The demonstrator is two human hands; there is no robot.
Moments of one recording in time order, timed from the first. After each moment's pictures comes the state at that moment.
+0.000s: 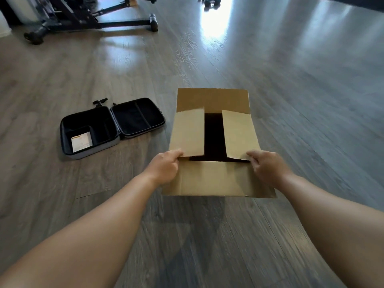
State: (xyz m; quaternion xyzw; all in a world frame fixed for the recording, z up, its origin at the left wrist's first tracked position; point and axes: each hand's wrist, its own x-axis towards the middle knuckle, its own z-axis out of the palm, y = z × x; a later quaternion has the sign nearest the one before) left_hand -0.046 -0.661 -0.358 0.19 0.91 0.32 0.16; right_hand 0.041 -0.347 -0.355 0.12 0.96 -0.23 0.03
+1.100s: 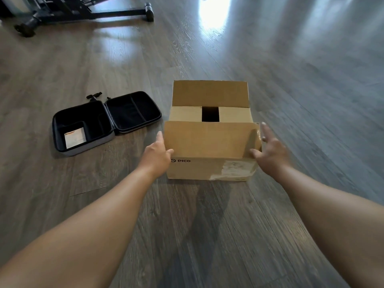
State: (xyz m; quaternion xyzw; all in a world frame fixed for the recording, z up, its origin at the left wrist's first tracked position) left_hand -0.059 -0.650 -0.363 0.06 0.92 0.36 0.12; right_hand 0.024 -0.333 -0.370 0.23 0.91 -0.34 -0.07
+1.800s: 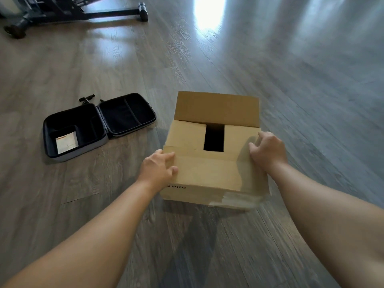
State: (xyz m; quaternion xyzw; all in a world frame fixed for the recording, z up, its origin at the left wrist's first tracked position) left_hand -0.043 -0.639 -0.372 0.11 0.95 0.28 0.11; right_hand -0.005 -0.319 -0.377 0.26 0.93 -0.23 -0.10
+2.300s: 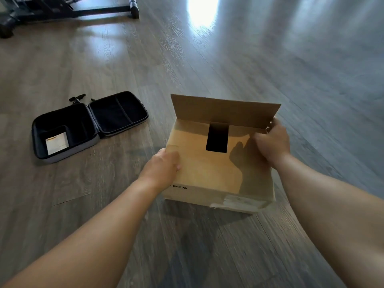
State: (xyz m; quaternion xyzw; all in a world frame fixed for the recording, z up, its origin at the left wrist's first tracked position) left_hand -0.037 -0.607 -0.369 0.18 0.96 0.19 0.14; right_hand 0.007 -0.295 -0.362 0.30 0.83 -0.44 -0.16
